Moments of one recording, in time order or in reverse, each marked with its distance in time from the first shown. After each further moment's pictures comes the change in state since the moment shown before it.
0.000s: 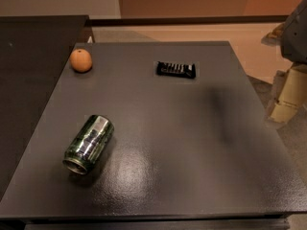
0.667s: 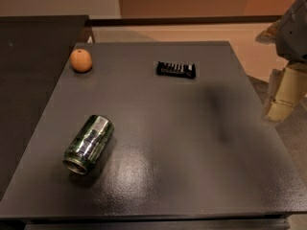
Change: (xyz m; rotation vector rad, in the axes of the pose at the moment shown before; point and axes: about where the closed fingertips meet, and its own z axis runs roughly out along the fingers) arm -0.010 -0.001 0.002 -0.001 -0.016 -0.041
